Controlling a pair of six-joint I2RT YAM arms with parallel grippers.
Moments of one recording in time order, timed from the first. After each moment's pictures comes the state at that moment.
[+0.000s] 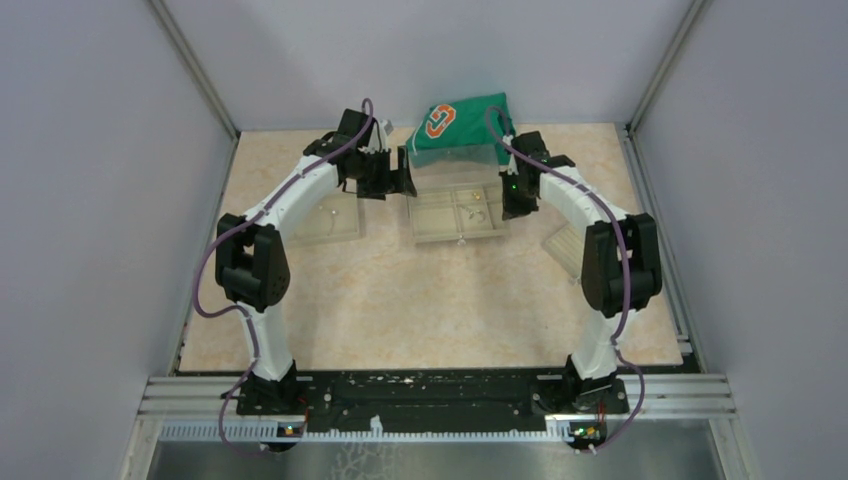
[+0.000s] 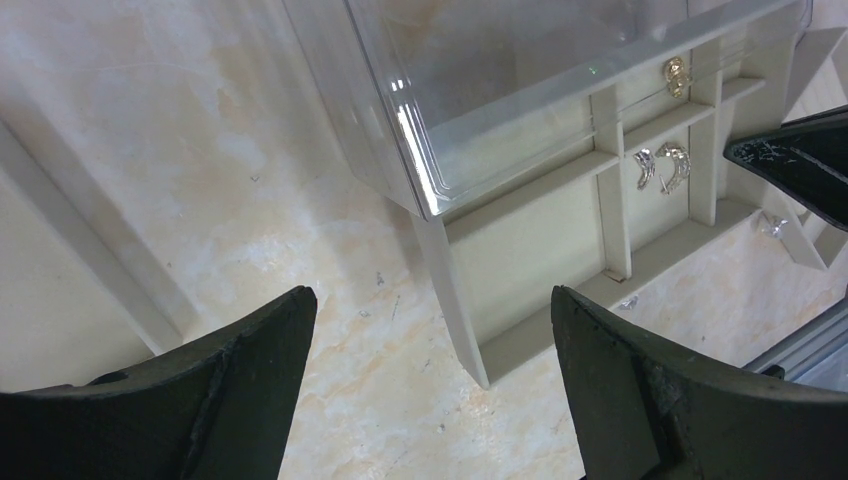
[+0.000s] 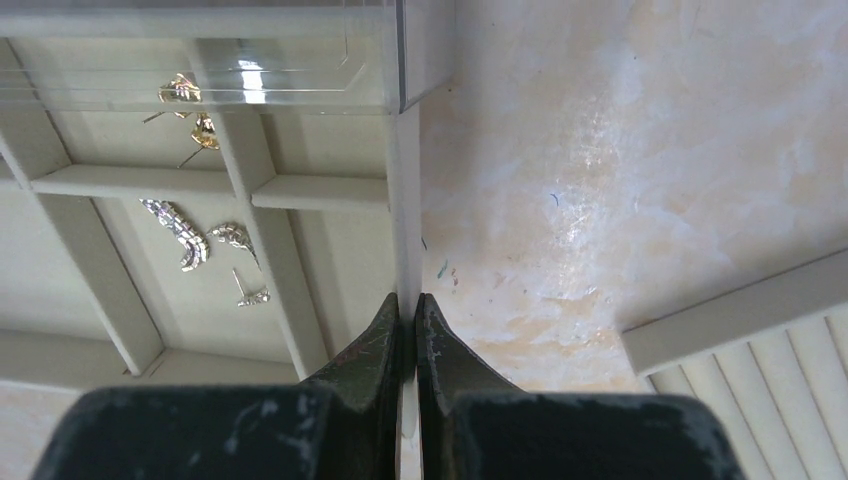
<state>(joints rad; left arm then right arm) -0.39 1.95 1.71 -0.66 0.27 -0.35 0.25 1.83 1.43 -0.68 -0.07 0.20</state>
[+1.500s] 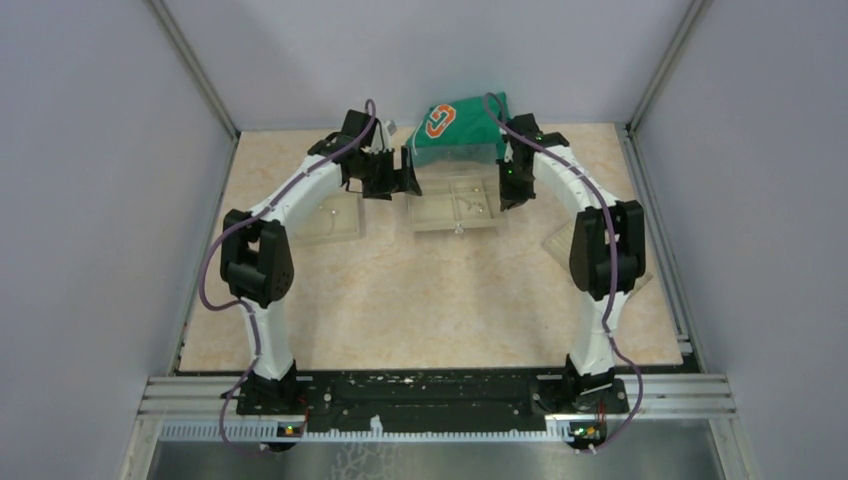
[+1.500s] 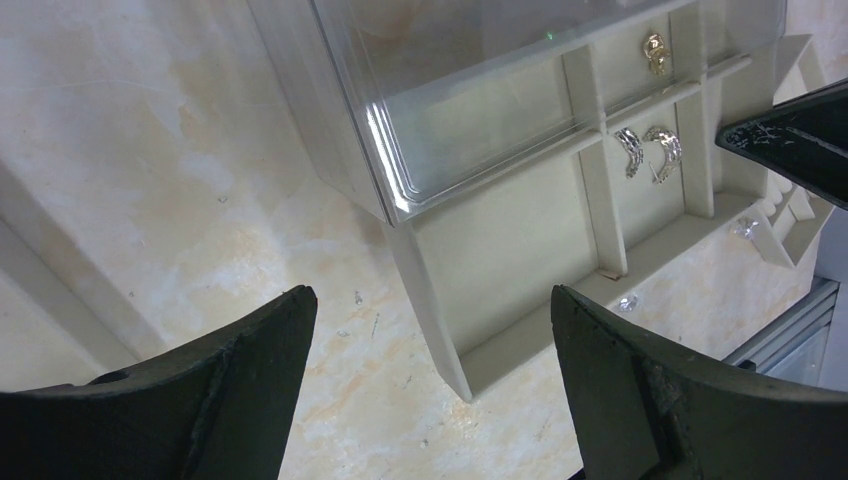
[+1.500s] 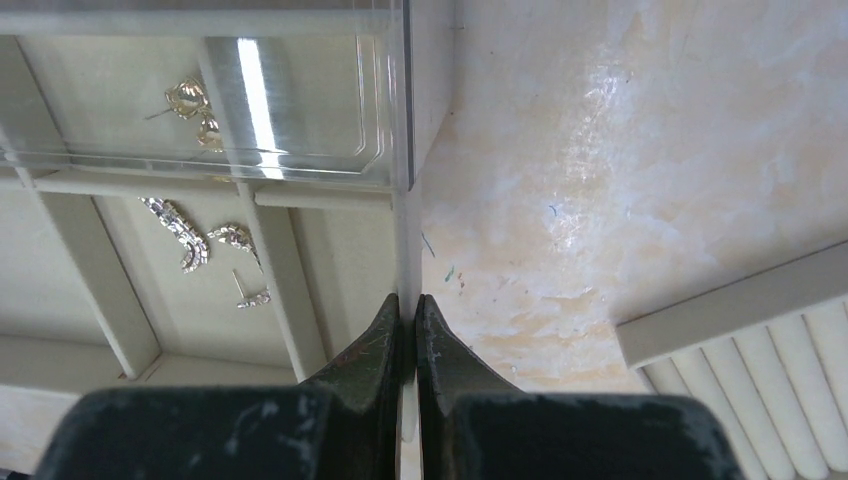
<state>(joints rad) -0.39 1.99 1.72 -0.63 0.32 -0.38 0.25 1.96 1.70 -0.90 -0.07 0.22</state>
